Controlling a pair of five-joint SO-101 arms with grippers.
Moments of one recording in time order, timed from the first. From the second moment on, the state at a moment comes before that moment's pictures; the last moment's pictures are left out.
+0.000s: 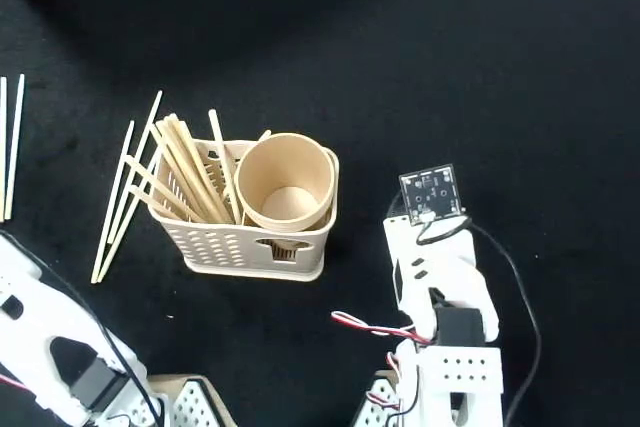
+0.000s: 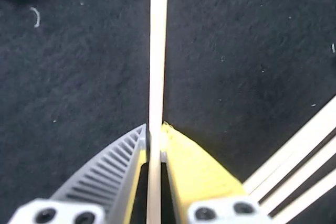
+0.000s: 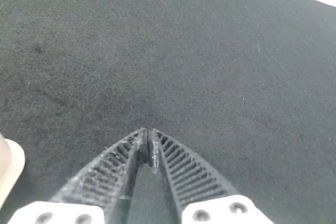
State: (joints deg) left arm -59.6 82.1 -95.2 87.0 8.1; right arm 1.2 -87.6 92.2 36.8 16.9
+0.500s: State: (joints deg) left arm -61.8 67.9 -94.5 100.5 1.8; right arm 1.2 -87.6 92.2 36.8 16.9
